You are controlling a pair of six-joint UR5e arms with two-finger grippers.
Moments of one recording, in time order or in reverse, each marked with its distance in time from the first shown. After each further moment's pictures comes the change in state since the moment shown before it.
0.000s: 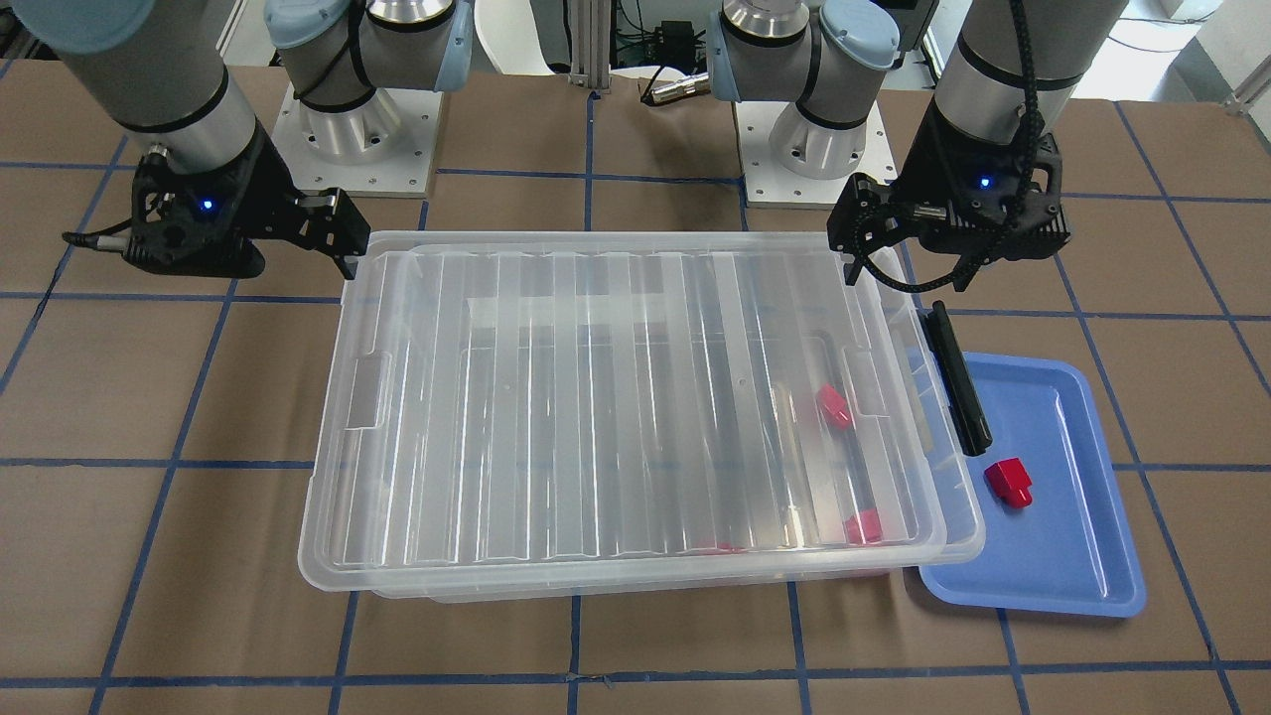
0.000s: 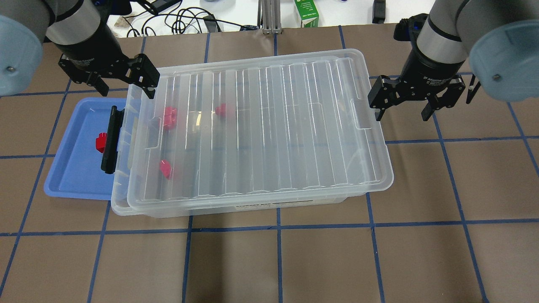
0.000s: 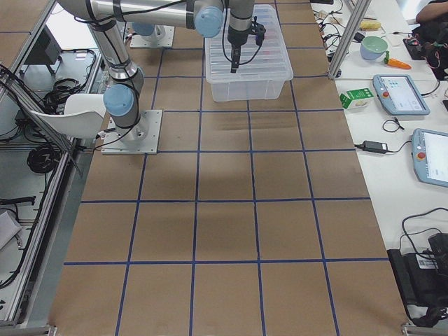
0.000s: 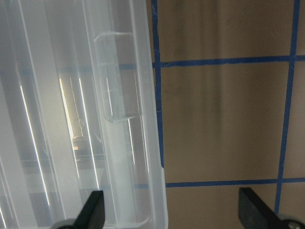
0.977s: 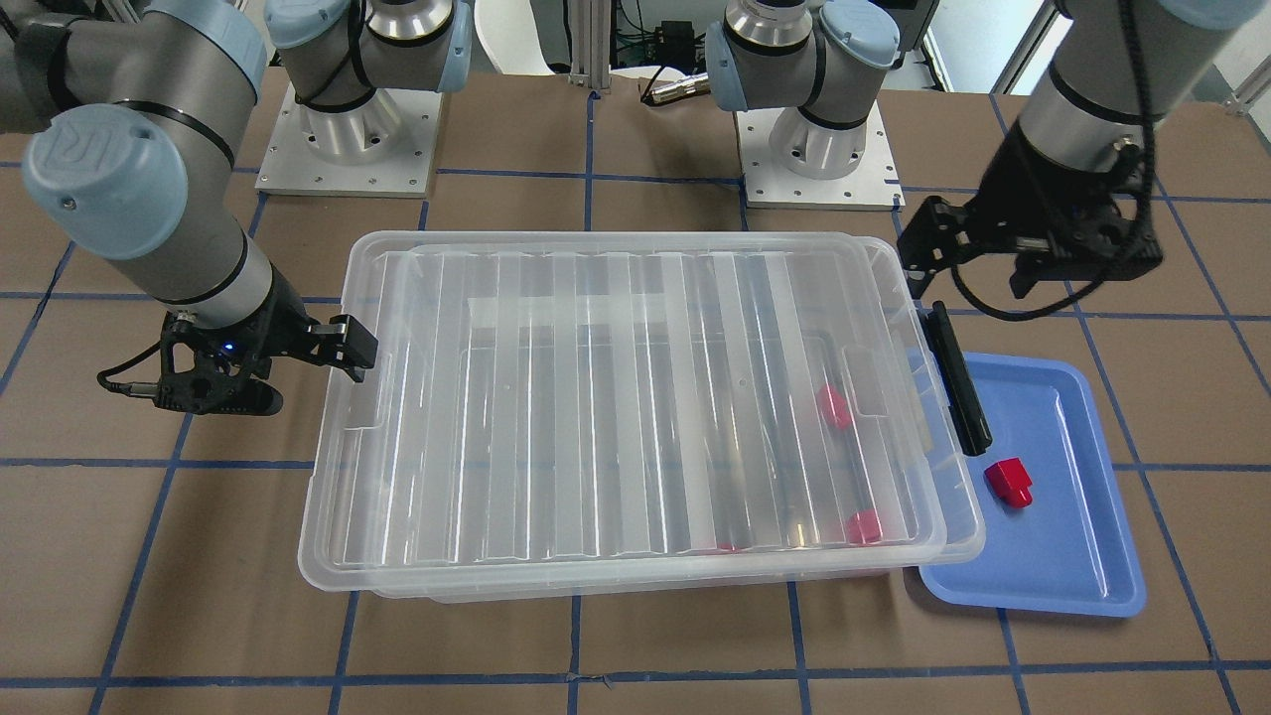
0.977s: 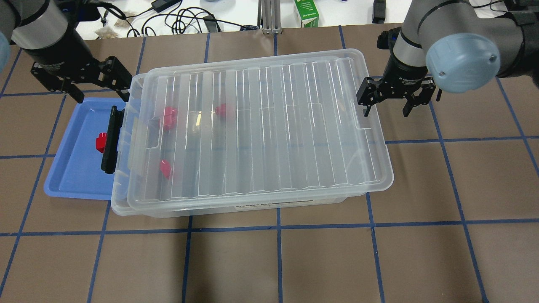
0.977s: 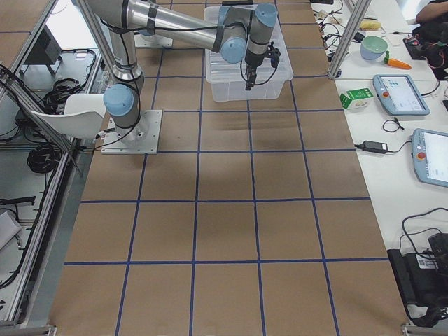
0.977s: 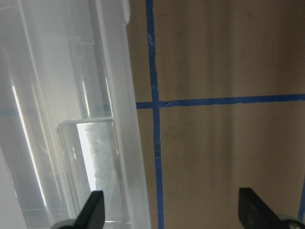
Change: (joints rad) left arm 0.176 -0.008 -0.026 -0.014 -0.023 0.043; right arm -0.005 0.183 -0.006 -0.144 0.001 -0.002
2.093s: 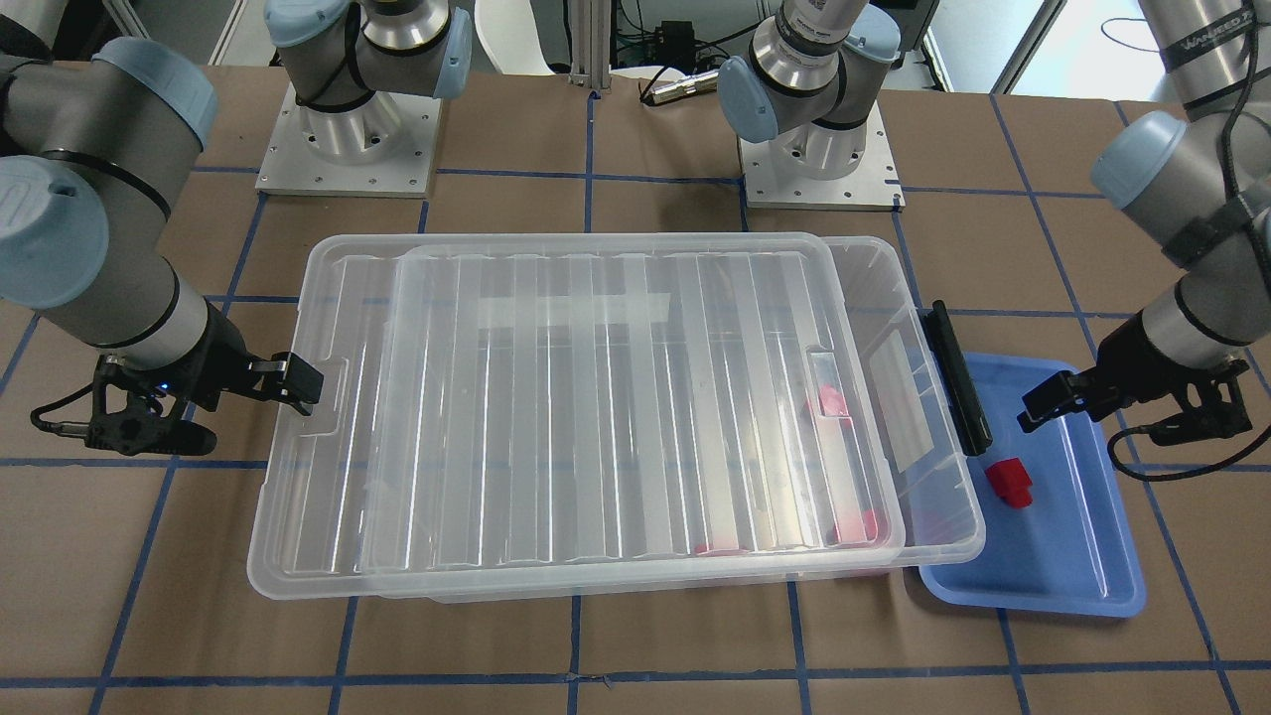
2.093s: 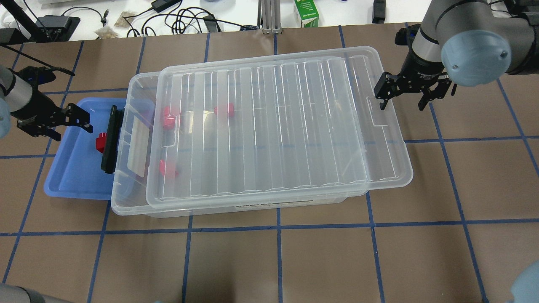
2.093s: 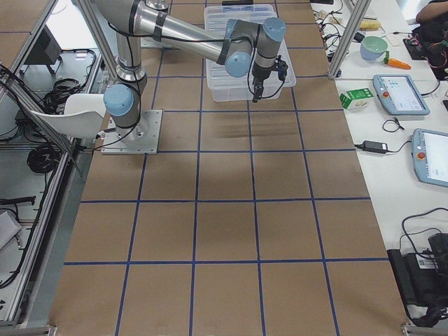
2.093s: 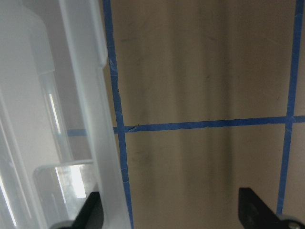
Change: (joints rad) left arm 0.330 -0.245 -0.241 0.466 -0.096 0.187; right arm -0.093 0.043 -0.014 -0.039 -0.016 -0.078
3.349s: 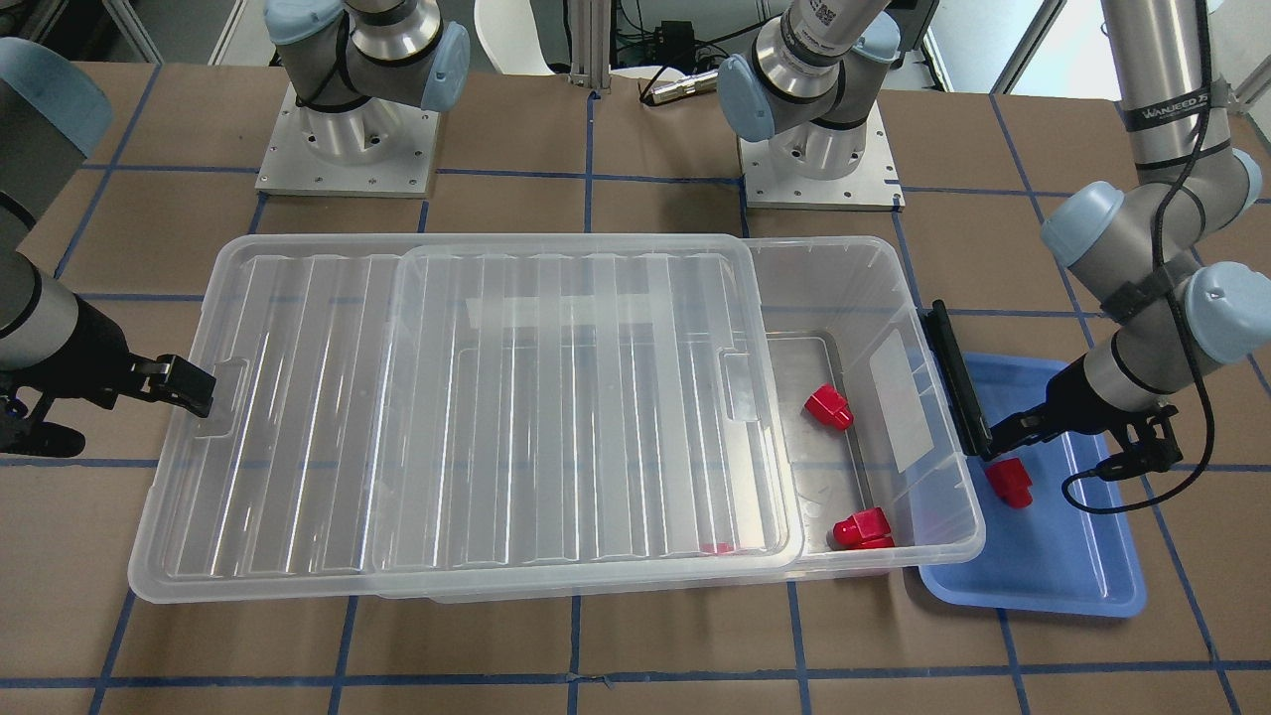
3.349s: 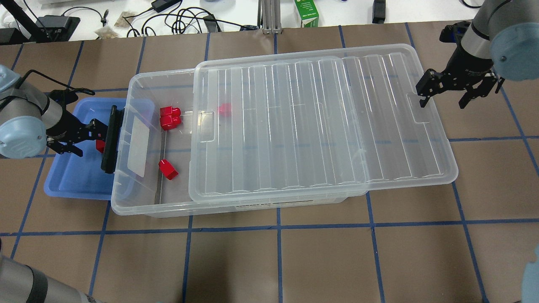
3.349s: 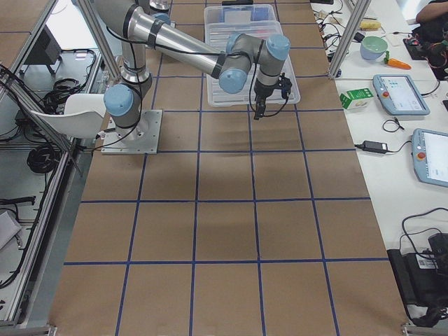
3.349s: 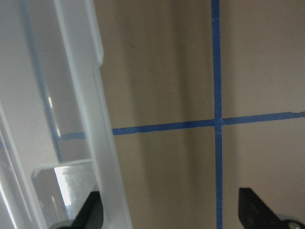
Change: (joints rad) left arm -0.011 -0.107 -0.061 0.141 0.005 -0.134; right arm -0.149 -0.001 -0.002 0.000 -0.034 -0.114
